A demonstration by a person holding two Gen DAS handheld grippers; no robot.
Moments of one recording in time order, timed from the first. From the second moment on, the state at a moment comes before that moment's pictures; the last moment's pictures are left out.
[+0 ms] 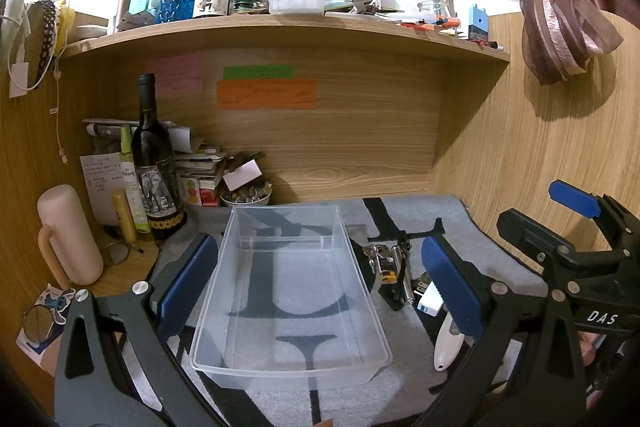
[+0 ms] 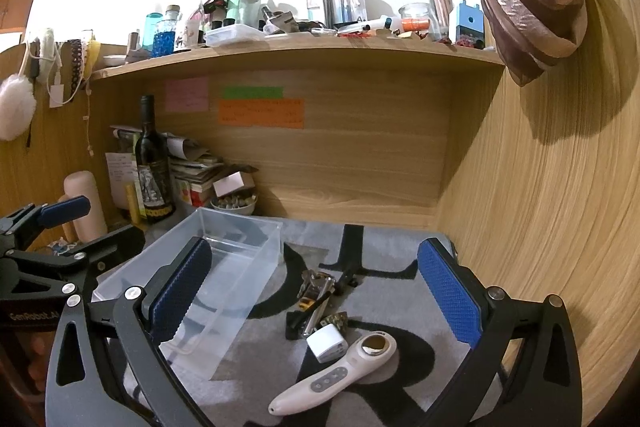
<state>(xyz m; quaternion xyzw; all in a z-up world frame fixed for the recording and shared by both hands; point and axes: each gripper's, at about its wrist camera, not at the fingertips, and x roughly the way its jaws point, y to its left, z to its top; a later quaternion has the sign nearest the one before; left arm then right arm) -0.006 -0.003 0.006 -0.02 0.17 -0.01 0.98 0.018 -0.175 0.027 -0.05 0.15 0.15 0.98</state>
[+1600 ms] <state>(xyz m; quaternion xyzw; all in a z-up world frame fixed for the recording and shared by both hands) -0.006 -0.005 0.005 -0.02 0.17 -0.02 0.98 0.017 -0.174 0.028 -0.05 0.15 0.15 0.98</state>
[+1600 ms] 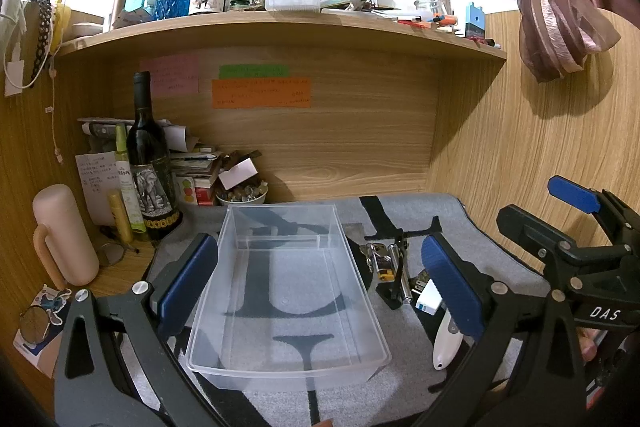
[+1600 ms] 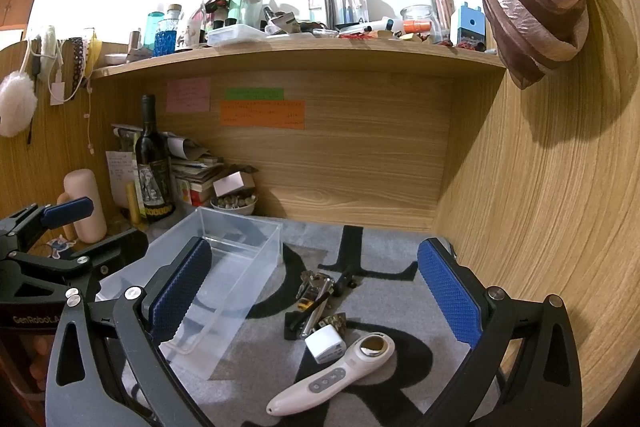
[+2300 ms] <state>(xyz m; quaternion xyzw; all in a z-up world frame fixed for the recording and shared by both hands) 0.030 0.056 -0.025 -0.06 0.26 0.00 0.96 0.052 -0.179 -0.005 -0.04 0.23 0.14 0.96</state>
